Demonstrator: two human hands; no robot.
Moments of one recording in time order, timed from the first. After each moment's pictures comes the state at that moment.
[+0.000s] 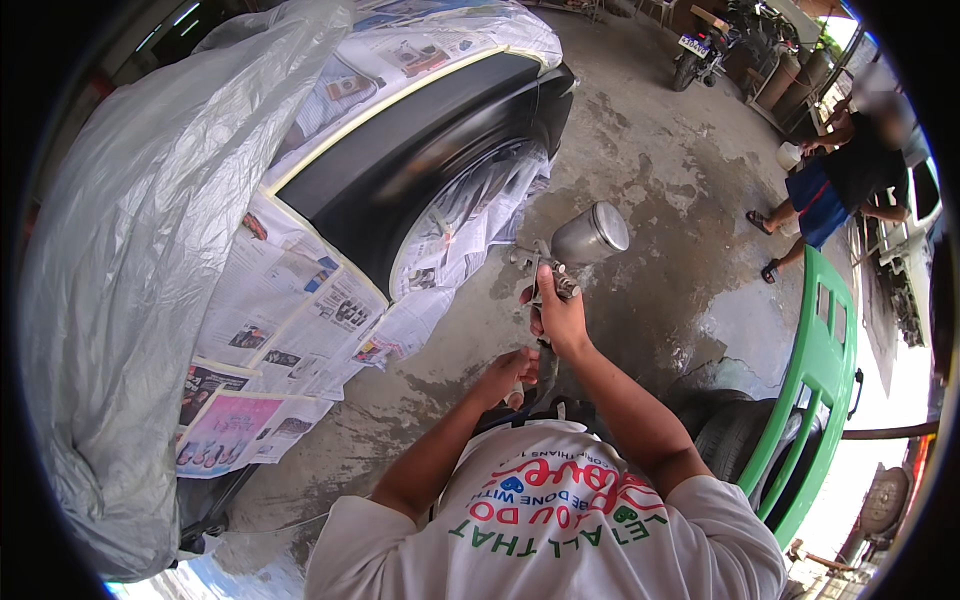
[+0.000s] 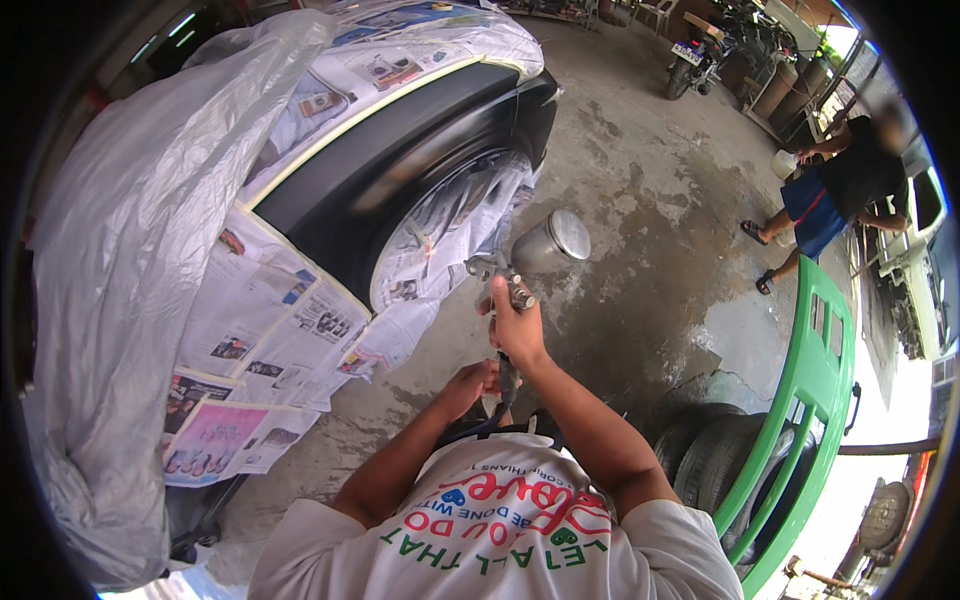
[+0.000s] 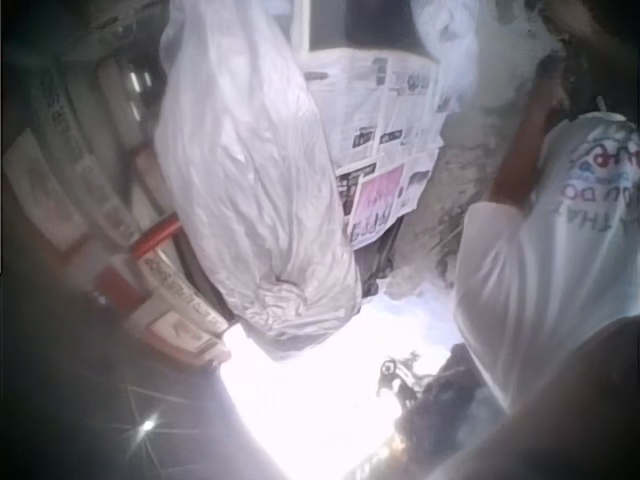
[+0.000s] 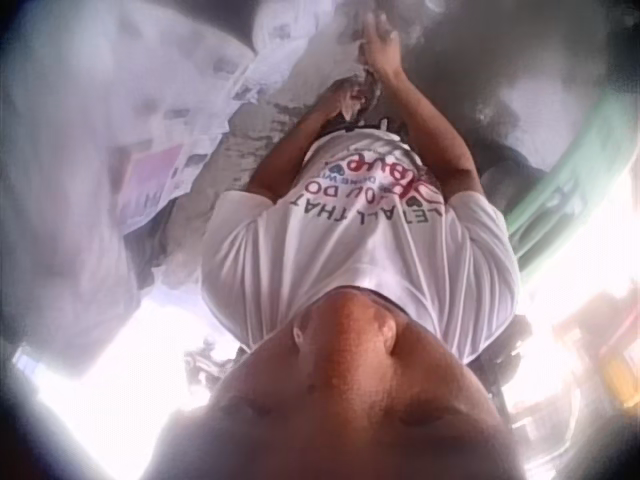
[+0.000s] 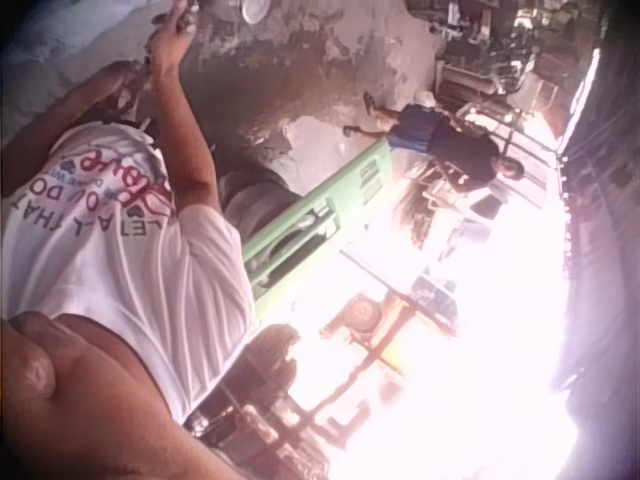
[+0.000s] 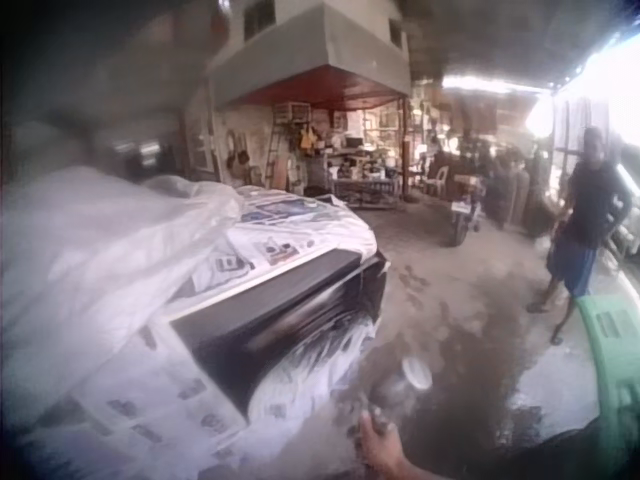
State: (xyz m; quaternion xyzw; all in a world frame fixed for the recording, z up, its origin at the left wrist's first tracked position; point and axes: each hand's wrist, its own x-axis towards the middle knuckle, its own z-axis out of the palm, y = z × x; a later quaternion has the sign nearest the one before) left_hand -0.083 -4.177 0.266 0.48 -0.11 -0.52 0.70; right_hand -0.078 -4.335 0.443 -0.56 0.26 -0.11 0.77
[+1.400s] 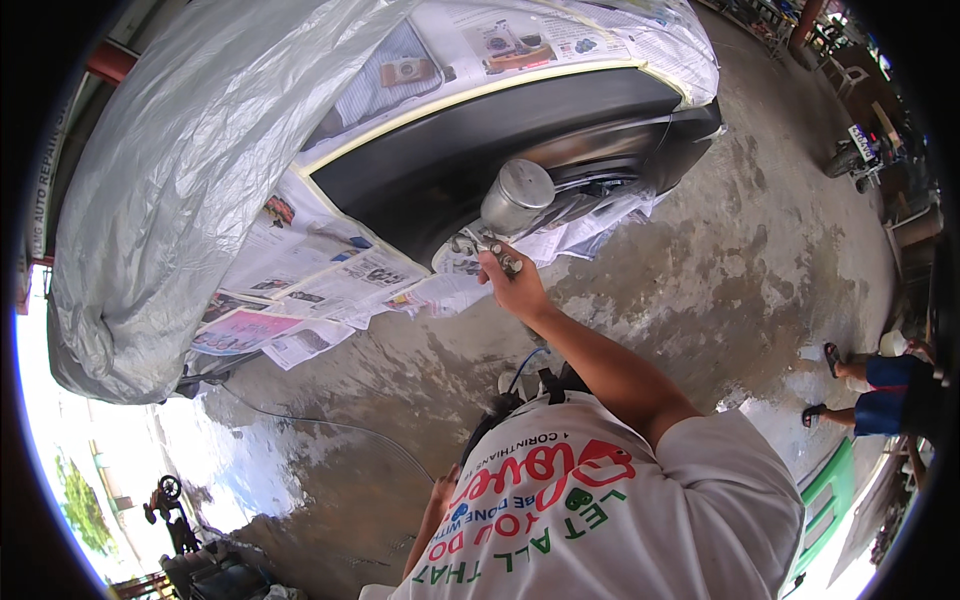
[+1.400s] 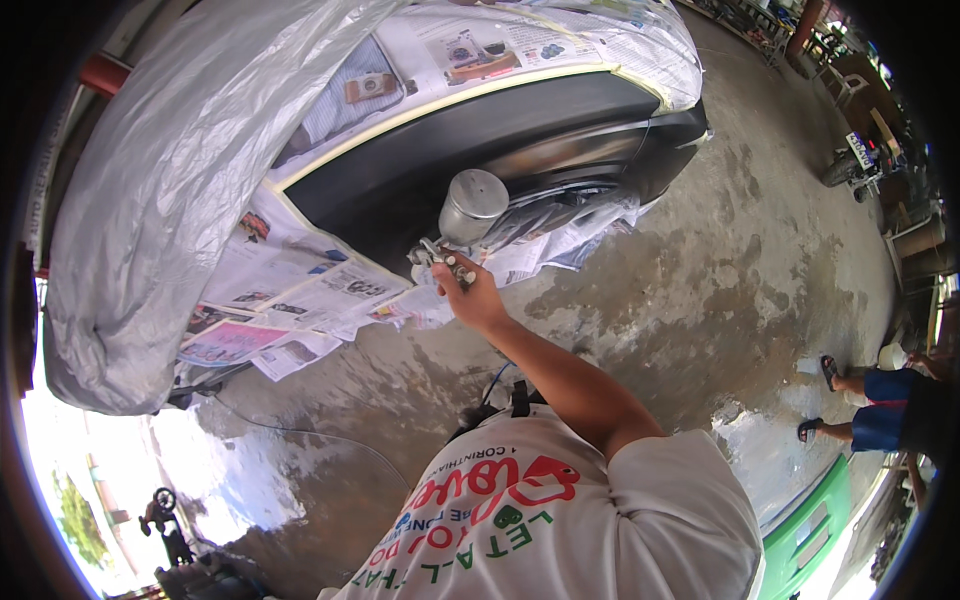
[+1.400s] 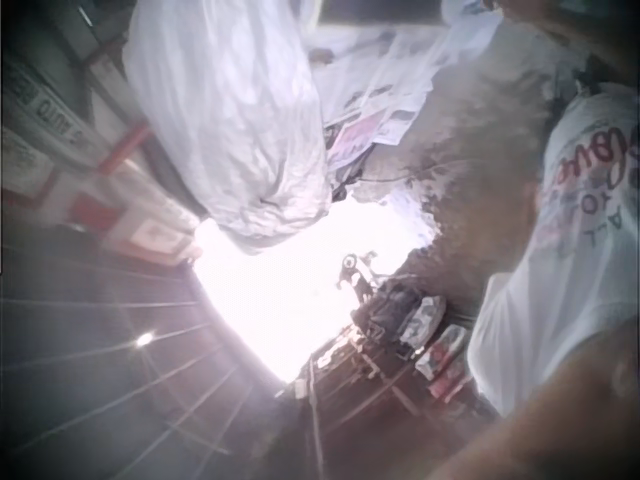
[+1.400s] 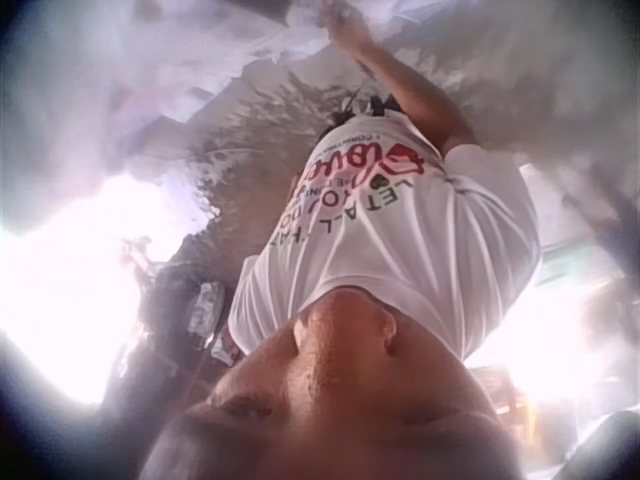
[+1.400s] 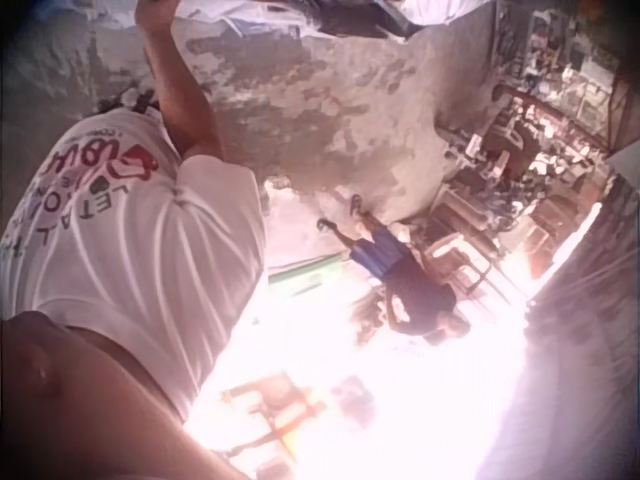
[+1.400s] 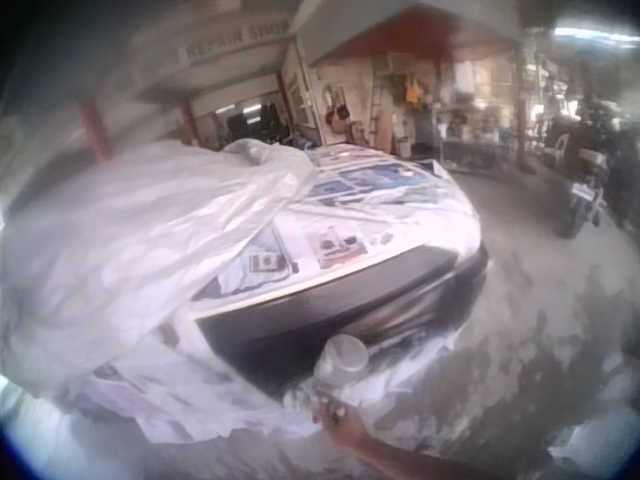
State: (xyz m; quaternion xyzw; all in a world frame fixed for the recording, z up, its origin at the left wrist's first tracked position) left_hand -0.263 -4.157 0.209 0.59 0.47 -0.28 0.60; right_hand 0.181 -4.414 0.380 -0.60 -0.01 0.14 0.79
